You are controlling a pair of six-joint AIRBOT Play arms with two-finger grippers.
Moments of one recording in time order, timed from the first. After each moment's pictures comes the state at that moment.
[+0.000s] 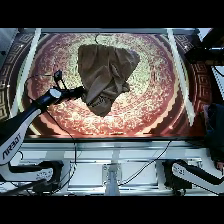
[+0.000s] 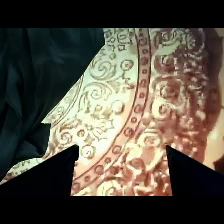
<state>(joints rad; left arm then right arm) -0.15 -1.46 0.89 0.80 -0.39 -1.35 -0.22 -1.22 1.53 -1.21 1.09 1.29</state>
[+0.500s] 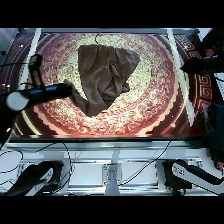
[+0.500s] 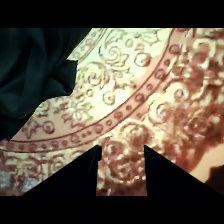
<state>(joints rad) -0.15 -0.79 0.89 1.18 -0.88 -1.52 -0.21 -1.22 1.52 -1.14 1.35 1.29</state>
